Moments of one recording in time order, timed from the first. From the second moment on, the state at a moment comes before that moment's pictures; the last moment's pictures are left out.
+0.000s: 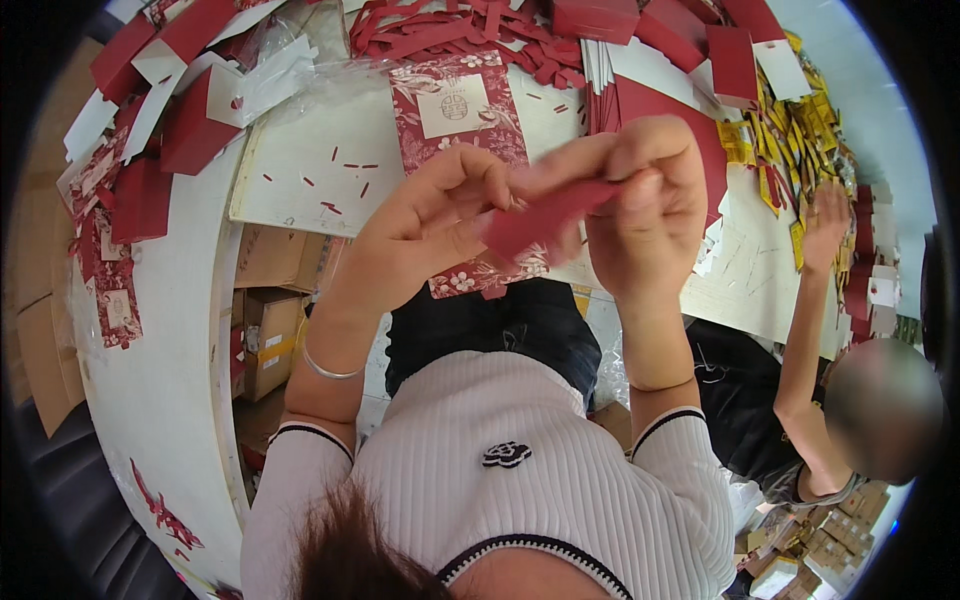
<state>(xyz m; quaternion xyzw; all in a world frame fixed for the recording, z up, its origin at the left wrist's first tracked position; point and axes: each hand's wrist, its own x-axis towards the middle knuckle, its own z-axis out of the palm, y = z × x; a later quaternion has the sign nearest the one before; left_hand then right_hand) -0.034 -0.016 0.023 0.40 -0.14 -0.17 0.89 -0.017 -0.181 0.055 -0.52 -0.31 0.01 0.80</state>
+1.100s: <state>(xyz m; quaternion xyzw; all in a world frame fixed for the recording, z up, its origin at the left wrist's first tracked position) -0.038 -0.007 0.035 0.76 -0.16 0.09 0.62 -0.021 -0.178 0.035 -0.67 -0.18 0.11 0.71</state>
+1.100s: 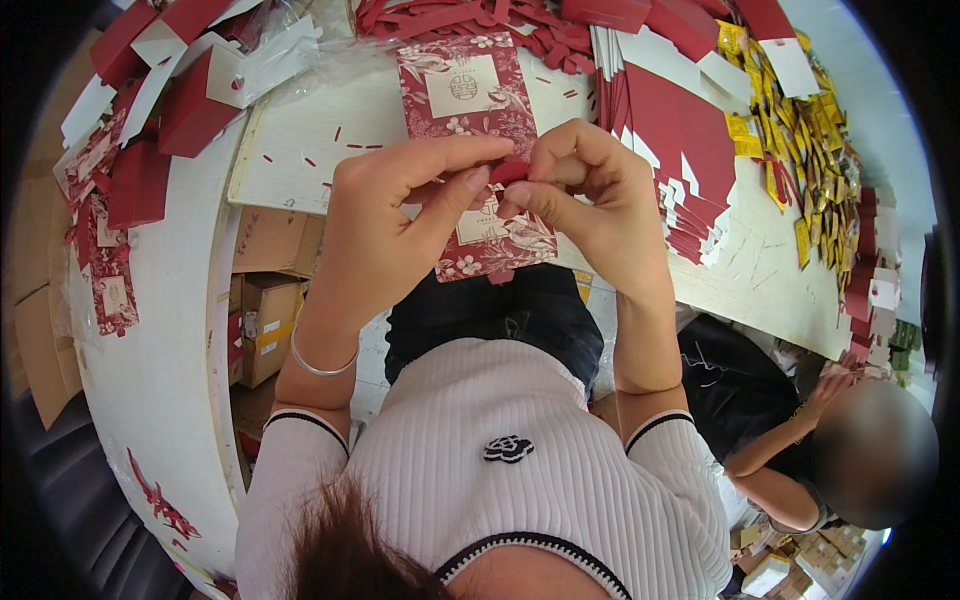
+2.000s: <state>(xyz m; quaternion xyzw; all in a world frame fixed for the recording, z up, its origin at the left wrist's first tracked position) -0.015 0.002 0.042 0.65 -0.03 -0.05 0.76 -0.002 -0.196 0.021 -0.43 -0.28 -0.13 0.85</state>
